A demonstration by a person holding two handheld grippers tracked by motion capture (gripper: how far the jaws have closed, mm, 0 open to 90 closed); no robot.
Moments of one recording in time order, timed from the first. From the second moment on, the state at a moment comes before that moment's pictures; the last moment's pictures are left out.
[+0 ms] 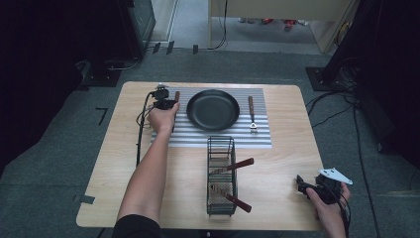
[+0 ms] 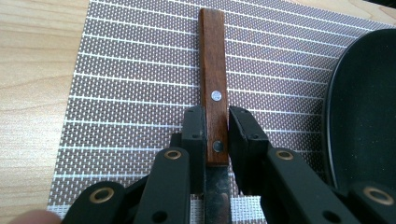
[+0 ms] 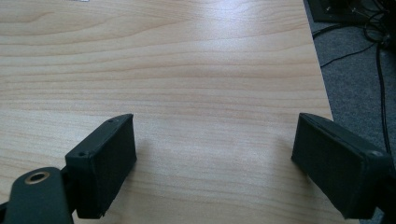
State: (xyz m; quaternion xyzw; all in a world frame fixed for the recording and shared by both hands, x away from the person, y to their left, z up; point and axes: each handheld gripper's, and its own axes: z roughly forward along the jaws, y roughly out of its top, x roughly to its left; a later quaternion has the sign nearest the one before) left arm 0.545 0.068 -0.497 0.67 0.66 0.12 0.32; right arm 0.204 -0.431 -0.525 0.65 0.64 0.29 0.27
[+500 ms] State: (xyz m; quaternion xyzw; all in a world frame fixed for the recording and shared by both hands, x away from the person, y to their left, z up) left arm 0.520 0.072 -0.464 0.67 0.63 0.14 0.37; right arm 0.204 -0.431 -0.525 0.65 0.64 0.29 0.27
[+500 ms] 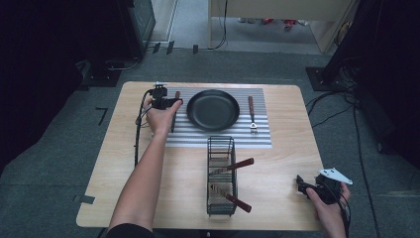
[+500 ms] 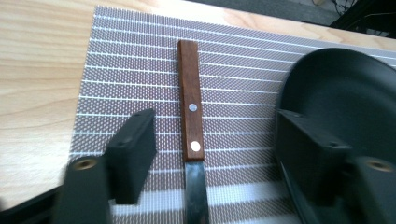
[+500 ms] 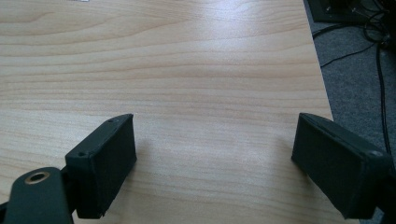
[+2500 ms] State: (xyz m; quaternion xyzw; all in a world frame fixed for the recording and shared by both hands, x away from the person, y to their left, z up) left arm 0.242 0.245 -0.461 0.64 0.57 0.25 0.45; right arm 0.204 -0.431 -0.525 0.65 0.64 0.29 0.27
